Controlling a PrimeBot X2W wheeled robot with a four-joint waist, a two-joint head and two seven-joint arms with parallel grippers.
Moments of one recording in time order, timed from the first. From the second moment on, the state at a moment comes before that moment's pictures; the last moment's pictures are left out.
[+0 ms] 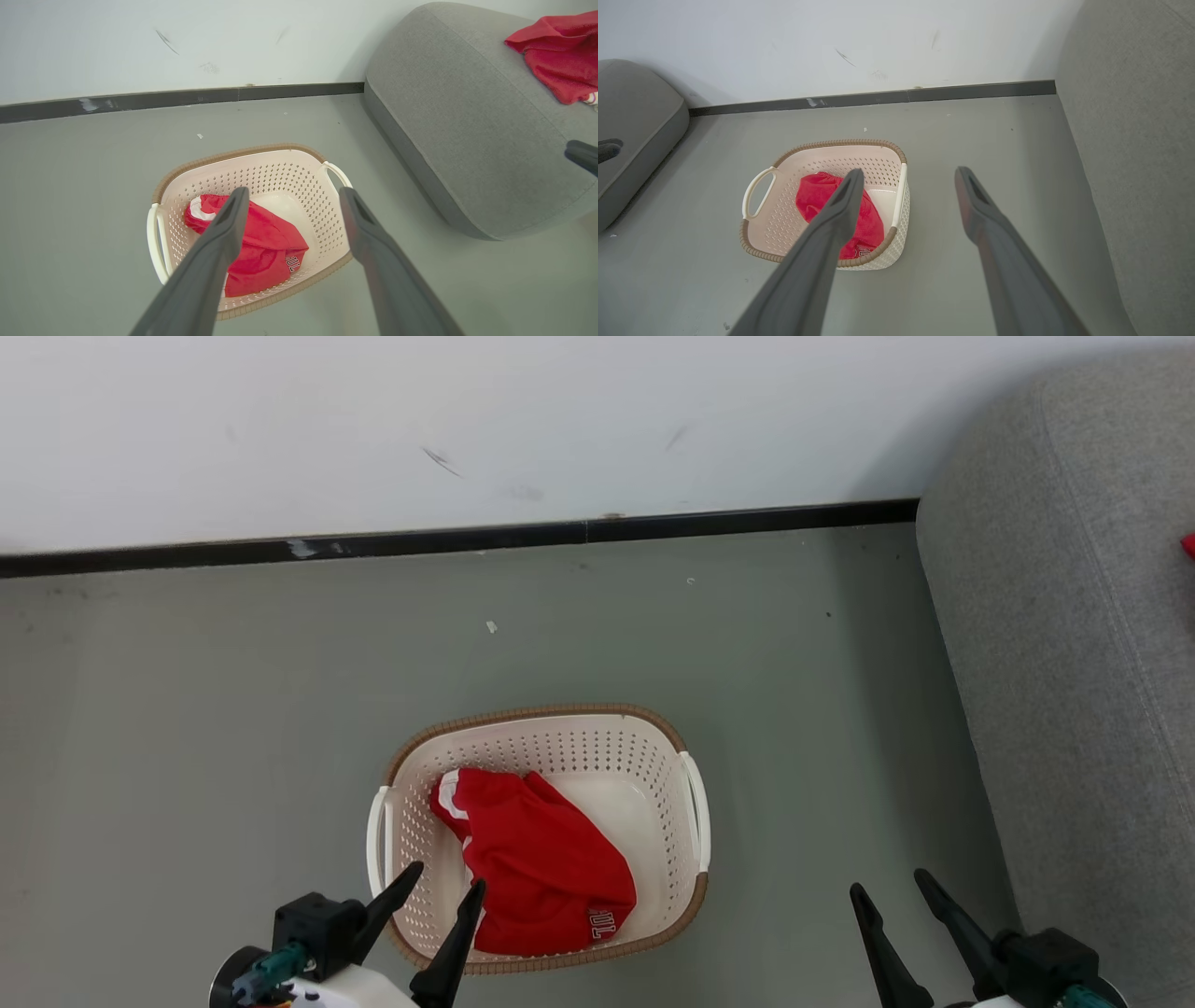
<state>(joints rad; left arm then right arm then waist) -0.03 0.18 -0.37 0.10 -0.48 -0.06 -0.03 0.14 -0.05 0.08 0.09 0.11 0.12 -0.25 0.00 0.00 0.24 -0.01</state>
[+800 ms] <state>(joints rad) -0.34 0.16 -0.41 0.28 -0.42 -0.02 0.19 0.00 -0.04 0.11 0.02 0.11 0.12 -0.25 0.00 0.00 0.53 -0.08</state>
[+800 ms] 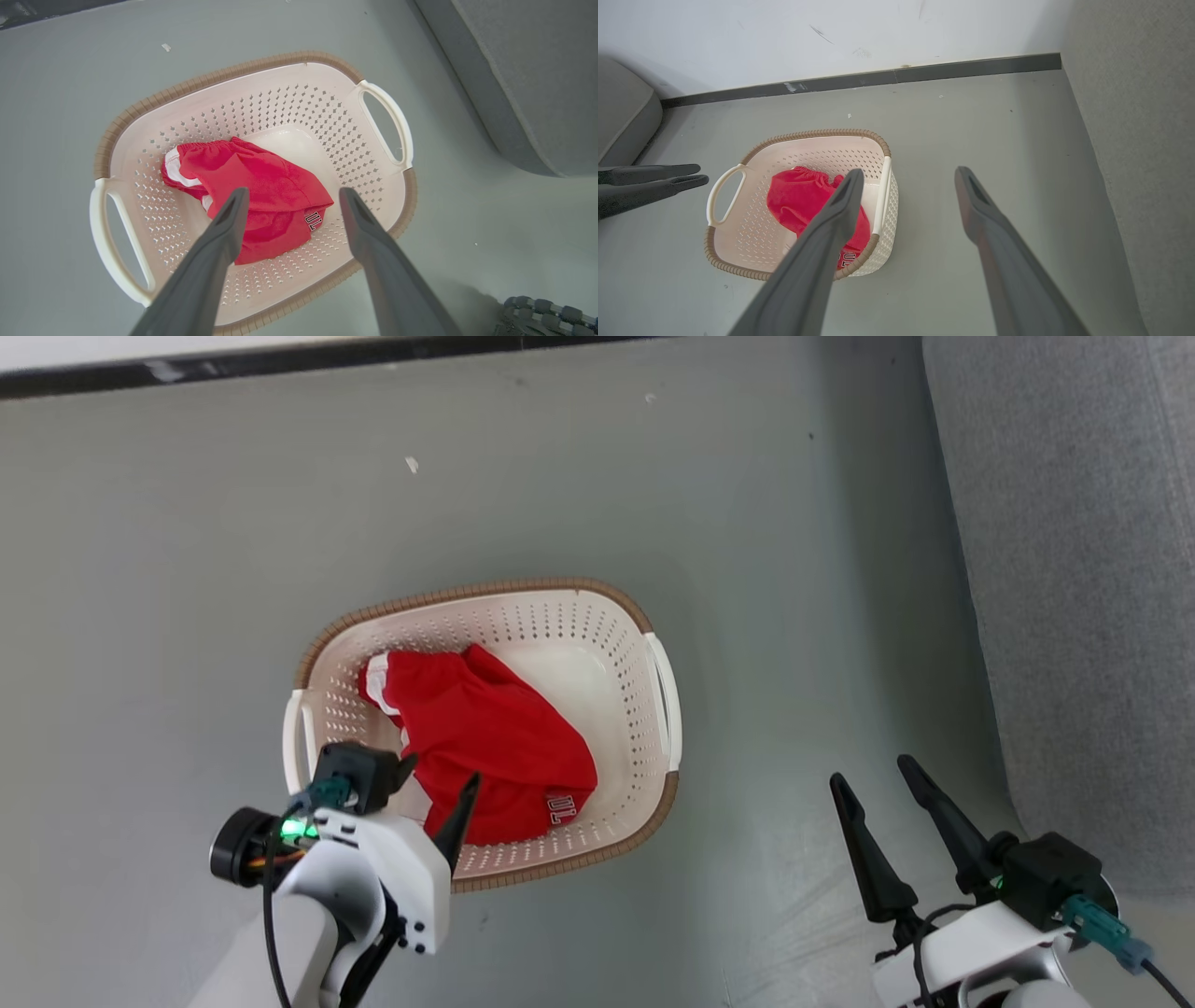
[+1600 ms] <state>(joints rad) -0.57 0.17 -0.36 0.51 -0.38 0.05 0.26 -0.15 -0.04 0.15 -0.01 0.13 0.12 -0.25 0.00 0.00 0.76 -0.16</state>
